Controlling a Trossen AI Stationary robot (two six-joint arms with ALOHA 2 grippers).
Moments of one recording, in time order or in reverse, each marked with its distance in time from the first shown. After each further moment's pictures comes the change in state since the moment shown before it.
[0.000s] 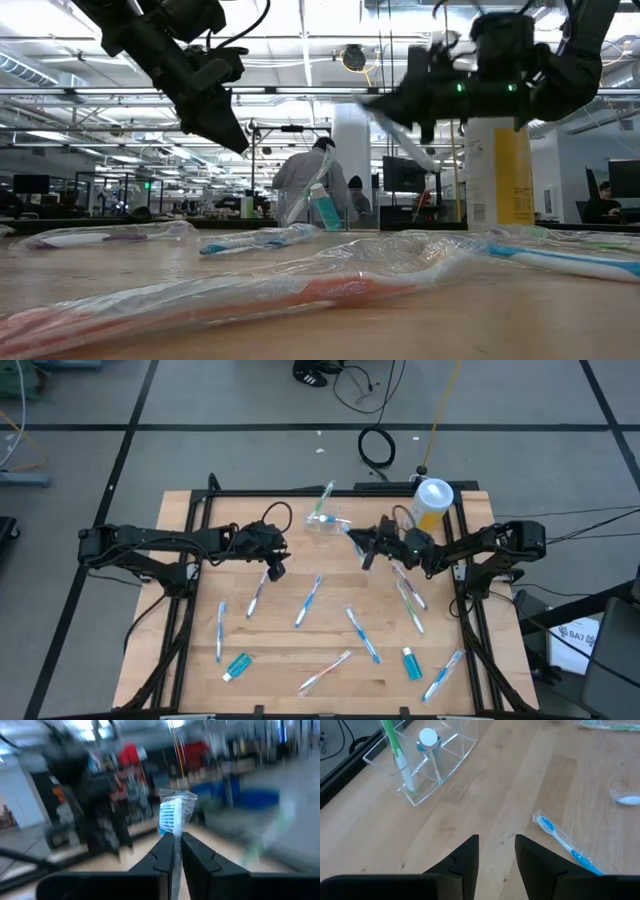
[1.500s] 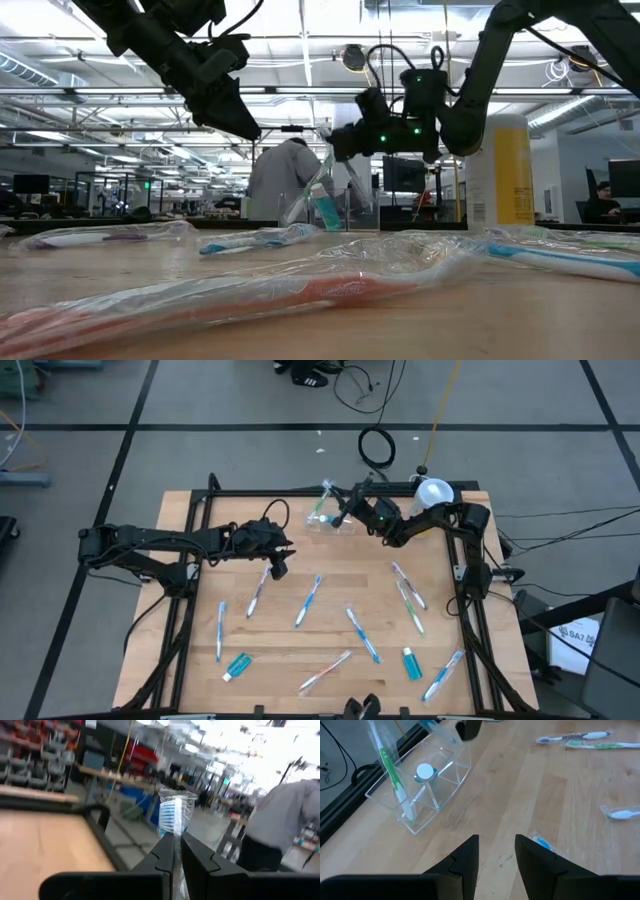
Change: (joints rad) left arm -0.002 0.000 0.000 0.098 0.001 0.082; right arm -0.260 0.459 0.426 0.055 0.014 -0.593
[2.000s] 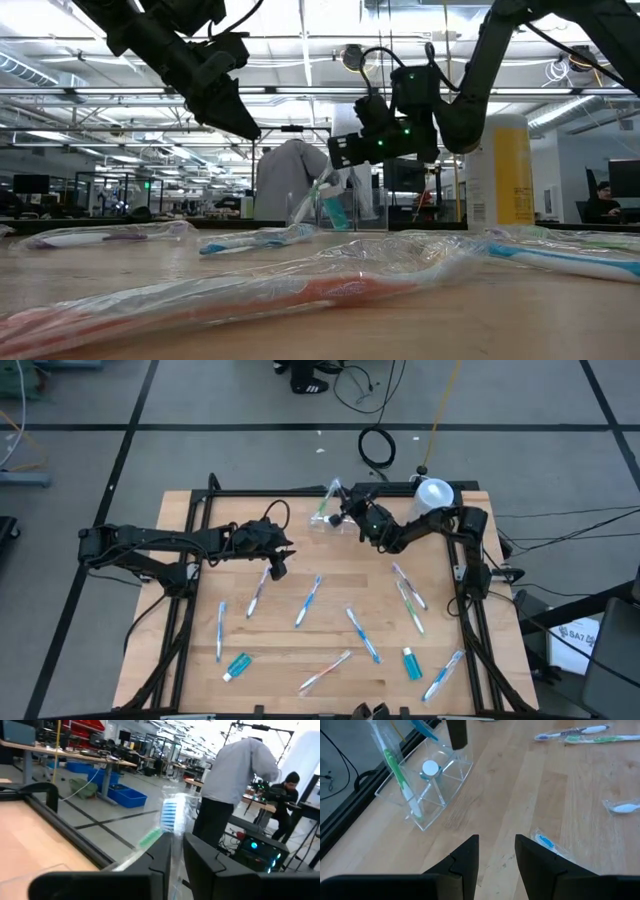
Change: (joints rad) left arm 0.001 0.000 0.000 0.001 -0.001 0.050; right arm 0.083 0.000 0.000 -0.076 0.410 0.075
